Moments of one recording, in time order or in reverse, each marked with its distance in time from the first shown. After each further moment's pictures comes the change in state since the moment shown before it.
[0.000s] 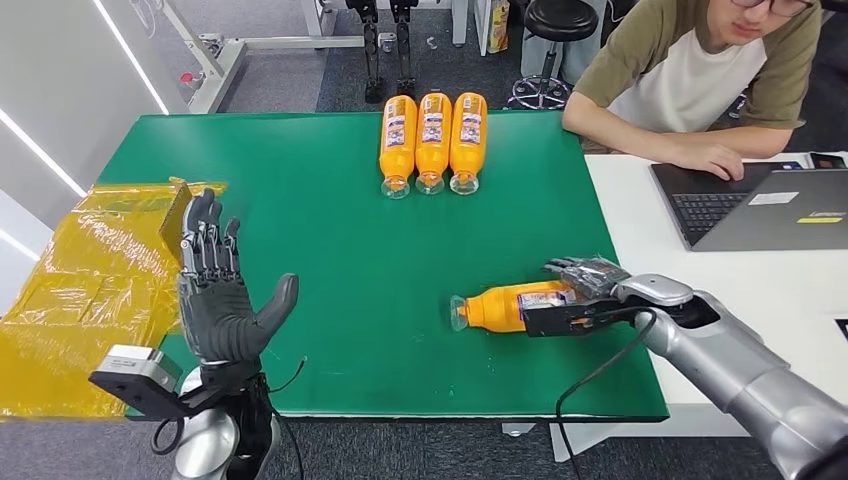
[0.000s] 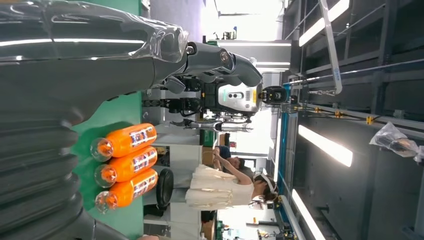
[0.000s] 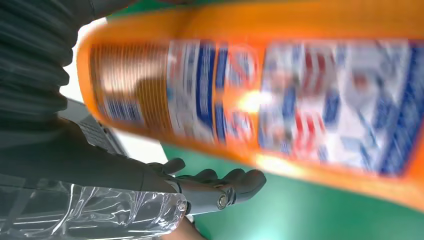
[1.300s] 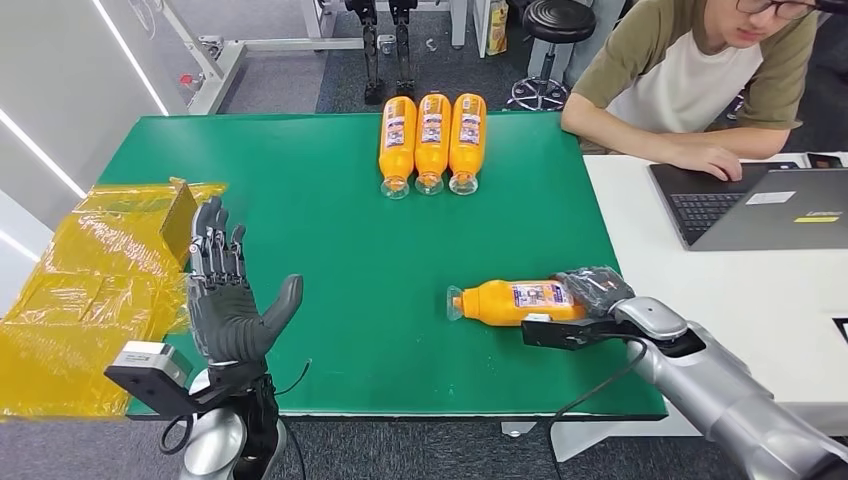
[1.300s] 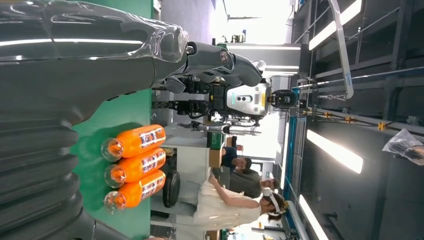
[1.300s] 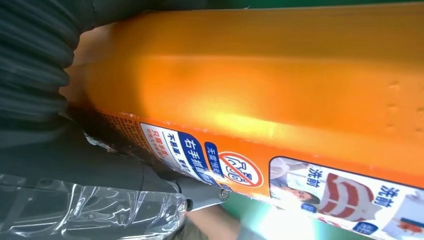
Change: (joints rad) left arm 0.002 -0.008 0.000 0.037 0.010 0.023 -0.006; right arm 0.126 0.078 -0.103 0.082 0.149 -0.309 0.001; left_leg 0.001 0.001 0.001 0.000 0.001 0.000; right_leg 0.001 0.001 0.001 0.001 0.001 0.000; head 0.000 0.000
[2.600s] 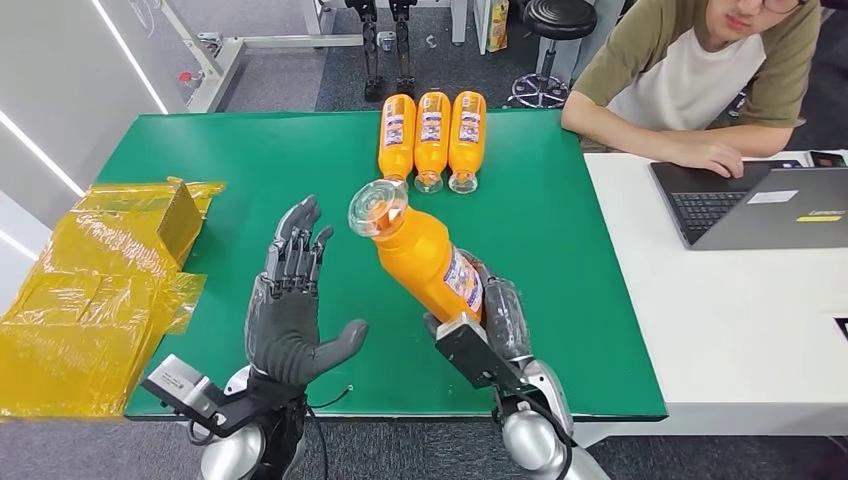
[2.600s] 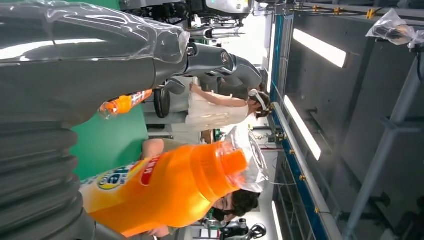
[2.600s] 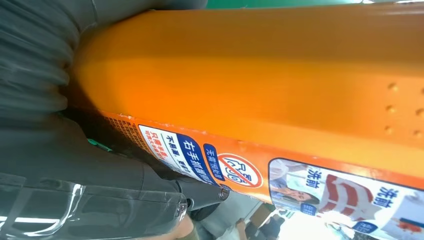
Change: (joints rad) left arm -0.012 0.000 -0.112 -0.021 0.005 -0.315 0.014; right arm 0.434 0.507 -0.314 -0.455 -0.205 -0.438 -0.125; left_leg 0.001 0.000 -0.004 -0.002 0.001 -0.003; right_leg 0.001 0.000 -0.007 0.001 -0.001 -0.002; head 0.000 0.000
